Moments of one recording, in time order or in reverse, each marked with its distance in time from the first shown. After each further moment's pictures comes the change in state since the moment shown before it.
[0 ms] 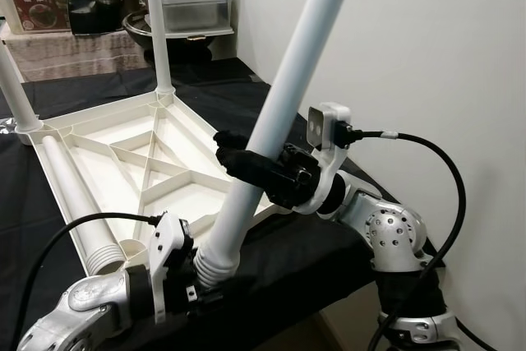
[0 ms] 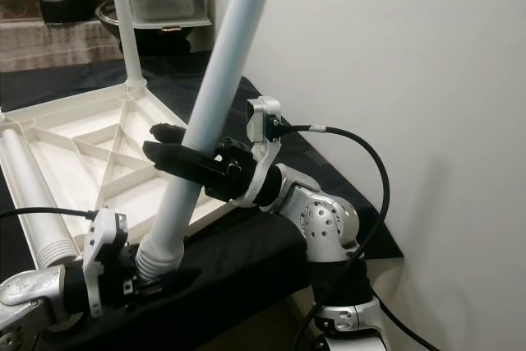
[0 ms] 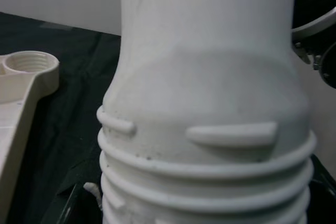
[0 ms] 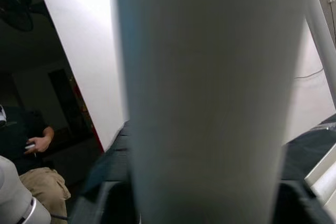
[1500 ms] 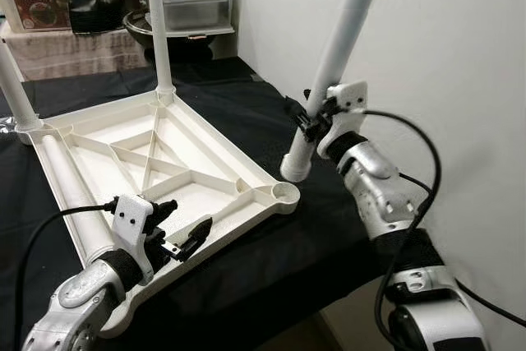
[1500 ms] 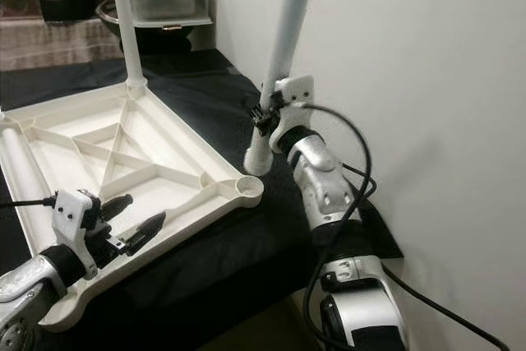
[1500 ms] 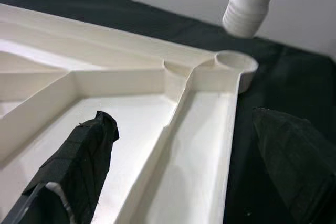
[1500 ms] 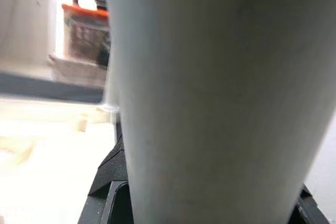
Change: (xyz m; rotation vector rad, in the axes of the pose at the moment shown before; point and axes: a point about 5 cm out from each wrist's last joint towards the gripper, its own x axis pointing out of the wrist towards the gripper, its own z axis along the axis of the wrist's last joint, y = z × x) left arm -0.018 0.052 -0.009 0.072 -0.070 0.668; right arm -0.055 -0.085 0.039 -0.944 0.124 -1.102
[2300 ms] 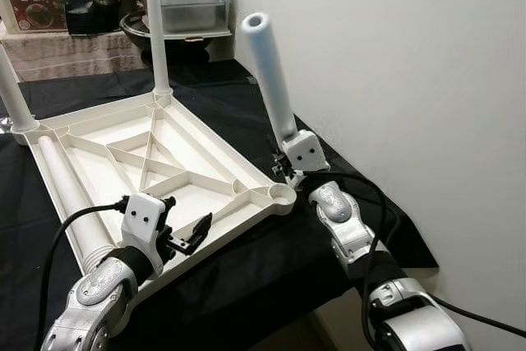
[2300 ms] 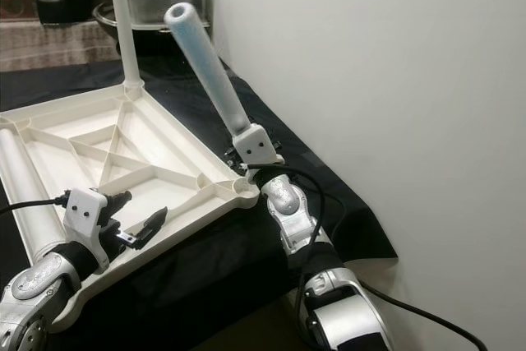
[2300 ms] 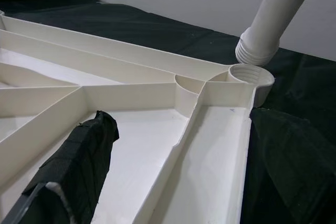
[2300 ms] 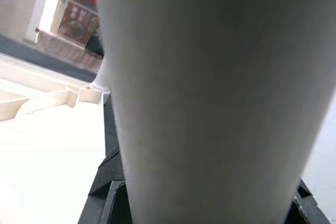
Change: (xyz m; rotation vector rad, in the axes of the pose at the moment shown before) left arm 0.009 -0.001 0.000 0.027 -0.029 0.083; right arm -0.011 0.041 -0.046 -0.128 -0.035 0.034
